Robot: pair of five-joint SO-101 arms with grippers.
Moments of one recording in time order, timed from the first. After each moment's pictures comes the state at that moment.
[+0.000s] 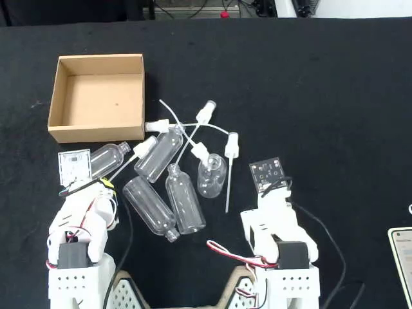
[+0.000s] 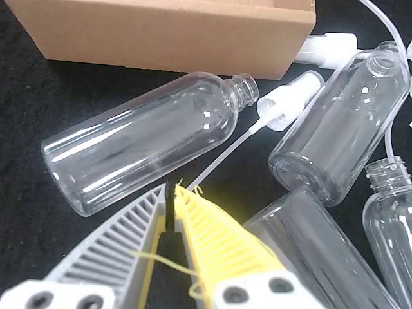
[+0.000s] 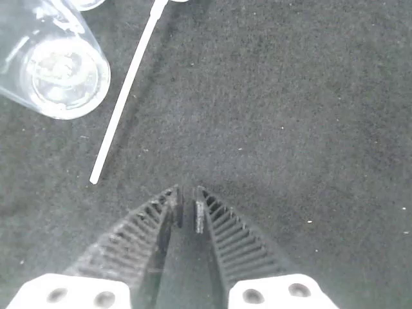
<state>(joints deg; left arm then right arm) -9.3 -104.1 96.8 55.6 2.1 -0.9 -103.1 96.6 74.4 11.6</state>
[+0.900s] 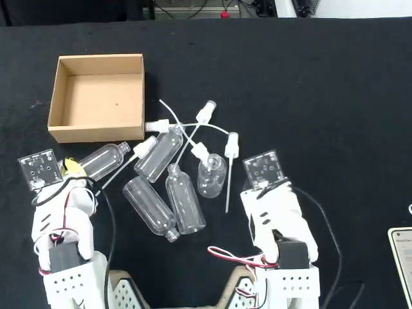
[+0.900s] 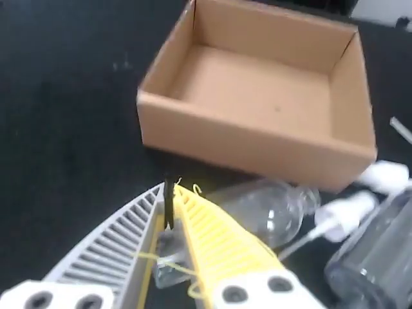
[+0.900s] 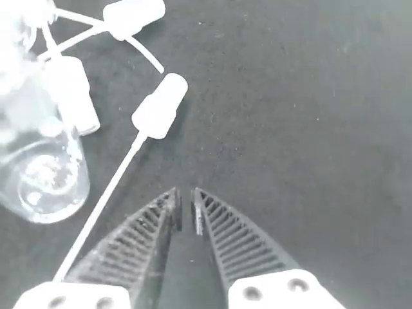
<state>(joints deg) -21.9 -104.1 96.8 41.0 2.1 -0.9 -103.1 94.5 54.7 23.3</state>
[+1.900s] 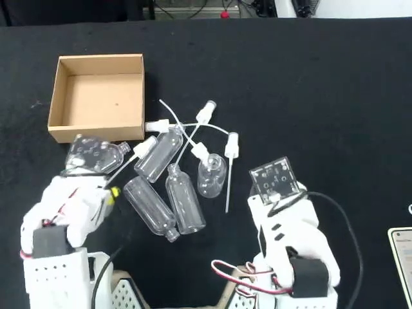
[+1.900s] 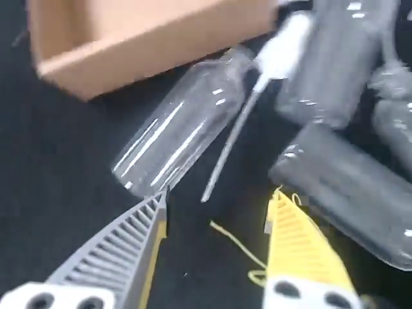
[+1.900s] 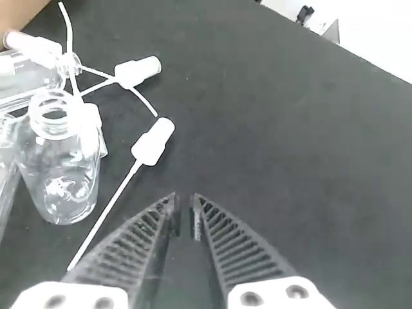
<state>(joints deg) -13.0 -79.7 64.8 72.3 -27.5 -0.9 -103.1 75.4 71.3 23.9</state>
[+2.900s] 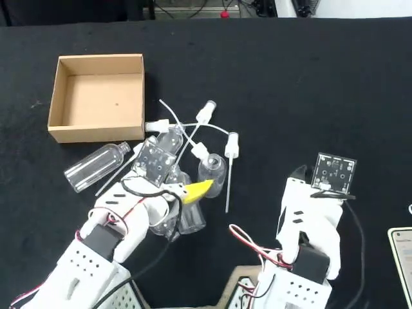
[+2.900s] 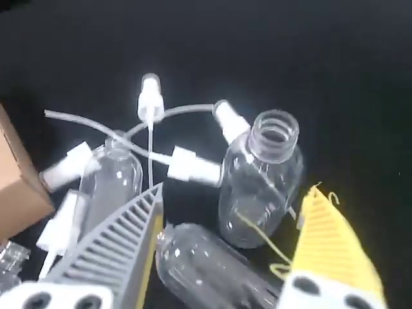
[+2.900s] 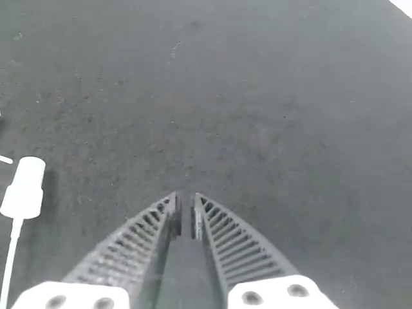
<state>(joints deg) 25.7 -76.8 81.7 28.1 -4.2 21.8 -103.1 86.6 56.9 7.9</state>
